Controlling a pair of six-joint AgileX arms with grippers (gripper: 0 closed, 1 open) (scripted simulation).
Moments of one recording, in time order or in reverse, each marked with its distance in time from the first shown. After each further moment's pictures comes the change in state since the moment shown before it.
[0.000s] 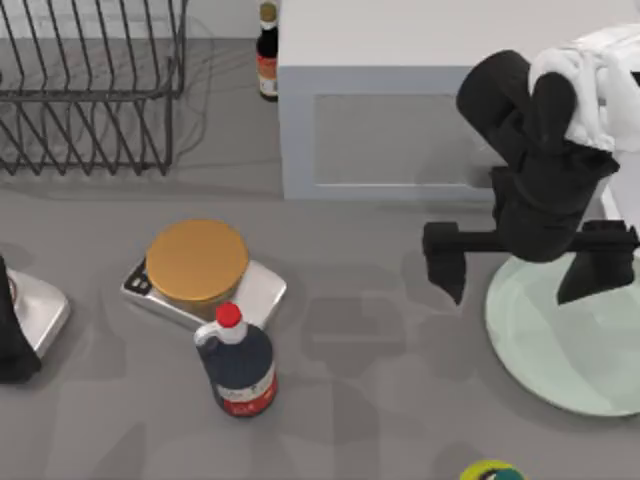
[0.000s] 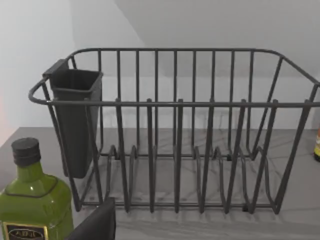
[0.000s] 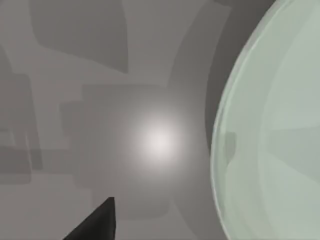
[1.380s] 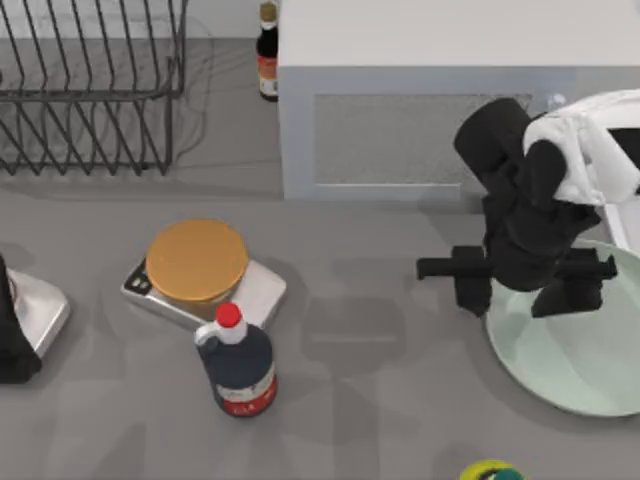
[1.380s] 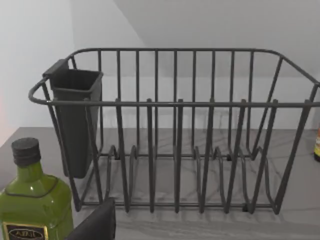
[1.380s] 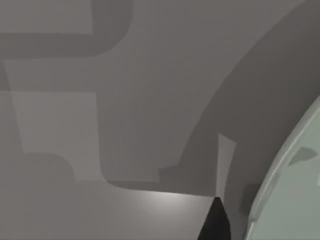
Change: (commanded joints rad) left arm 0.000 0.000 0.000 0.000 0.000 0.000; right arm 0.003 0.129 -0.162 0.300 0.002 0.006
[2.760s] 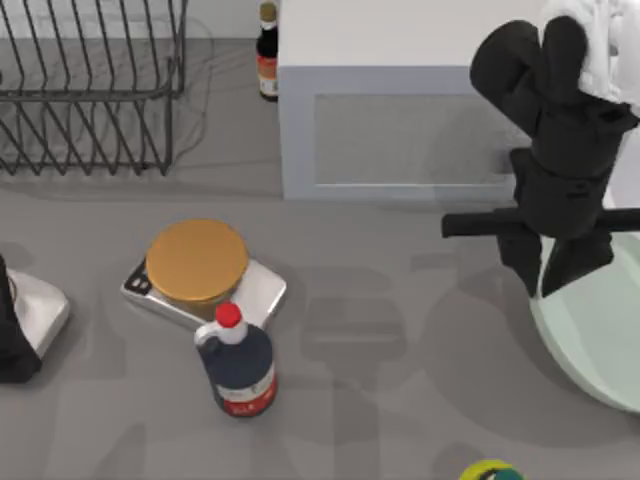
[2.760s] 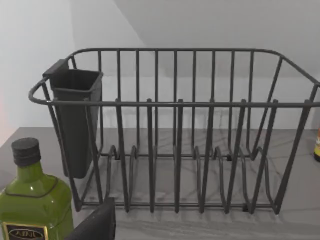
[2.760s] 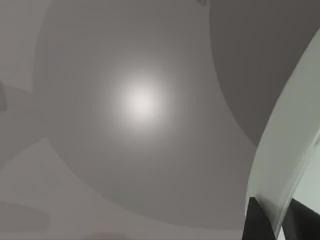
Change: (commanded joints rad) left arm 0.000 0.000 0.000 0.000 0.000 0.000; right arm -0.038 -0.117 0.311 -0.548 0.002 -0.023
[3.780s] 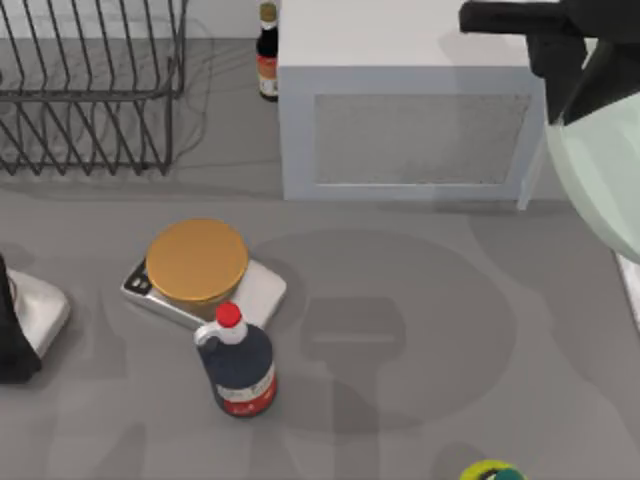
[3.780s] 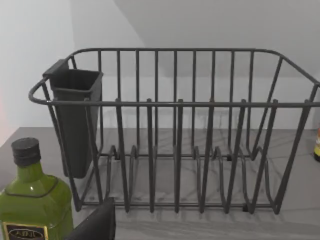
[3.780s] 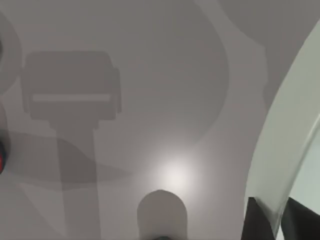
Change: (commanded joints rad) left arm 0.000 0.000 0.000 0.000 0.000 0.000; right arm 0.012 0.063 0.775 -0.489 0.006 0.009
